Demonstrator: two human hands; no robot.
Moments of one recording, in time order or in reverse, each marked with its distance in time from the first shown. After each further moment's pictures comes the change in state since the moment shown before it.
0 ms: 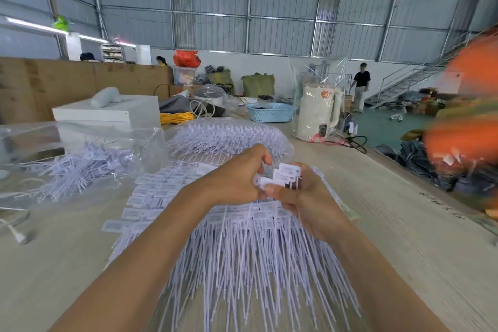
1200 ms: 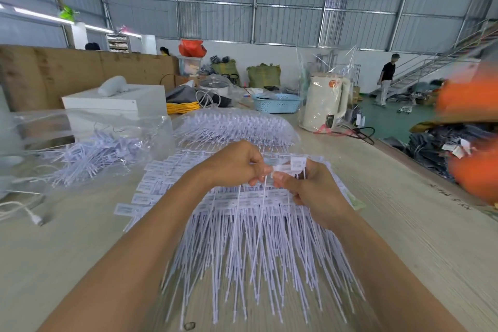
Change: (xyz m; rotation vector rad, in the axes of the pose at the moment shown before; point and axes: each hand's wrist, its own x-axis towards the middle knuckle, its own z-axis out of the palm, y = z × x) left_hand -0.003 -0.016 -0.005 -0.114 -0.008 -0.125; right_hand -0.006 -0.005 0.008 -0.175 0.075 -0.050
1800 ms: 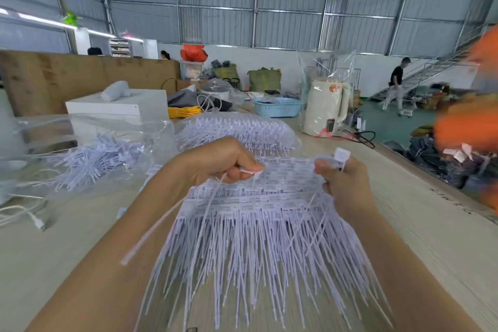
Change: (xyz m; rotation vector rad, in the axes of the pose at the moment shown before) left_hand -0.011 0.006 -0.027 -0.387 -0.203 -0.186; right_hand 0.010 0.000 -0.031 -0.015 0.359 -0.036
